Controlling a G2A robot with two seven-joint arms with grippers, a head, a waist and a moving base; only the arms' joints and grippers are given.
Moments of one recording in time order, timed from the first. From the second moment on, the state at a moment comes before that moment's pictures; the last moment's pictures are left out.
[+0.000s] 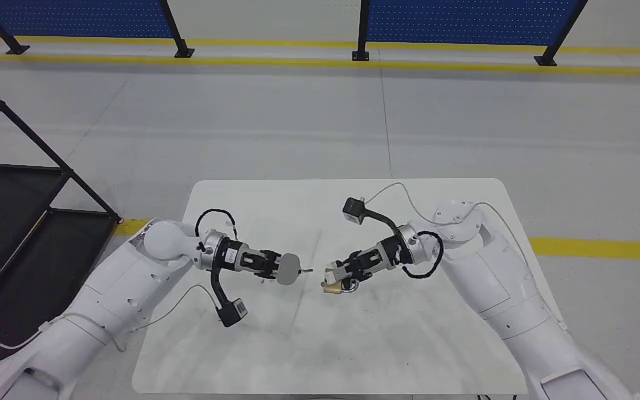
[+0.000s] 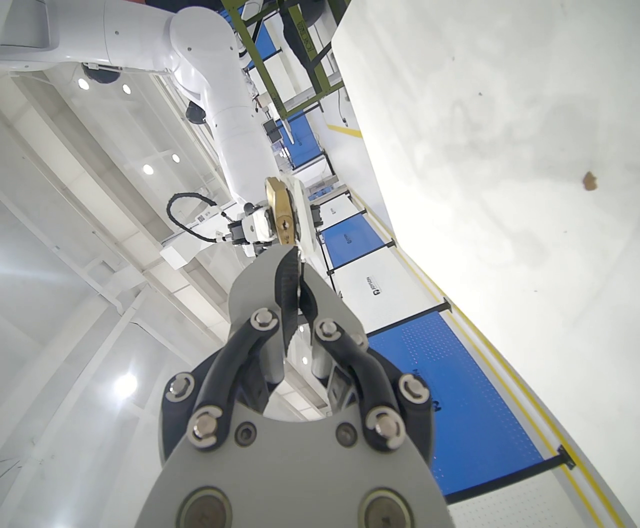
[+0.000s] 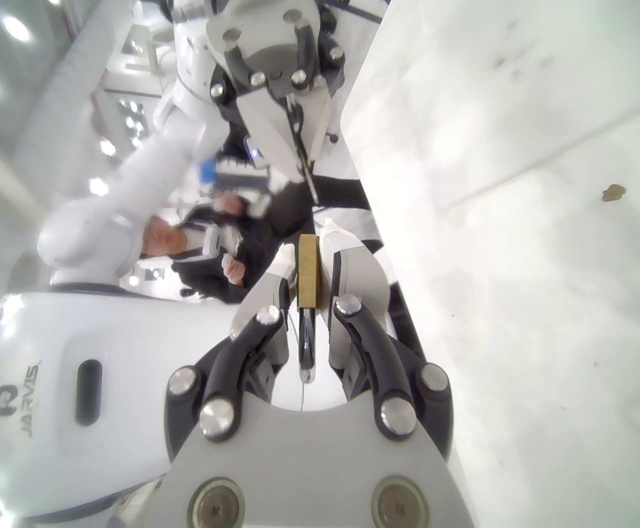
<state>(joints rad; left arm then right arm) 1.04 -0.75 -0.90 -1.45 2.48 0.53 1.28 -0.83 -1.25 0.88 -1.32 0.32 -0.09 1.53</state>
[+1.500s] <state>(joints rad) 1.01 -0.76 -0.85 -1.48 2.38 0.46 1.36 -0.66 -1.21 0.61 -1.19 0.62 -0.23 1.50</state>
